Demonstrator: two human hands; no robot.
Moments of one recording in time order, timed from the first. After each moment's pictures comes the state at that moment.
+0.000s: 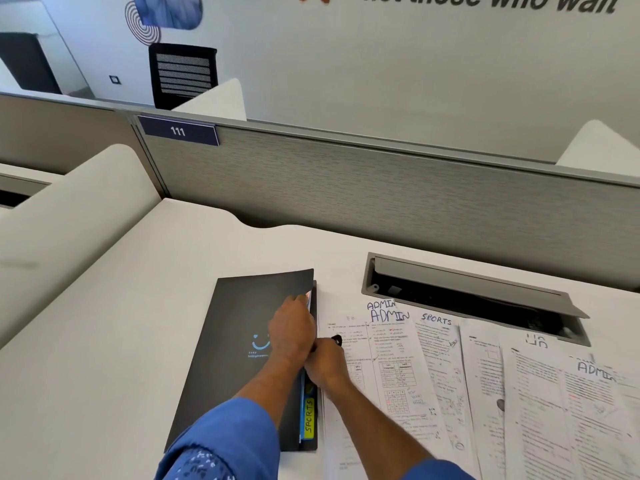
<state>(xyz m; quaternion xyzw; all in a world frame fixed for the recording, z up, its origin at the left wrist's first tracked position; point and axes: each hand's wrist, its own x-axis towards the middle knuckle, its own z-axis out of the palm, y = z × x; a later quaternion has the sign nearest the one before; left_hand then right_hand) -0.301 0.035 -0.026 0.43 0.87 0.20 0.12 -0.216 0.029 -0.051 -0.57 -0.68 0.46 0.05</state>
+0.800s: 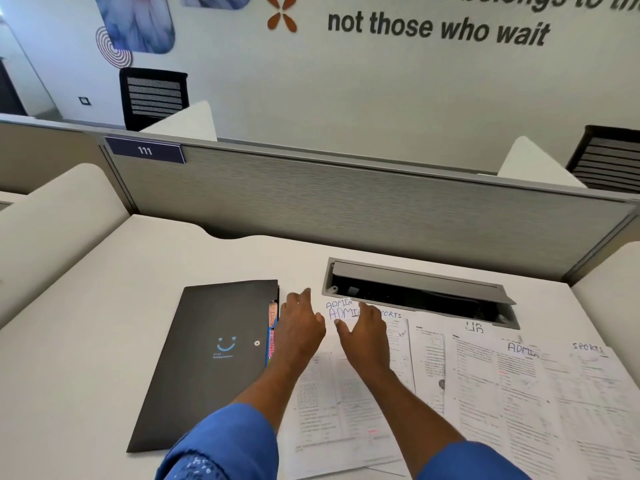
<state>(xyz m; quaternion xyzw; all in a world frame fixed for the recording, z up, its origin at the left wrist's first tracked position) -0.208 0.038 0.008 0.48 0.82 0.26 0.15 -0.089 0.073 -0.011 -0.64 -0.71 0.24 0.18</state>
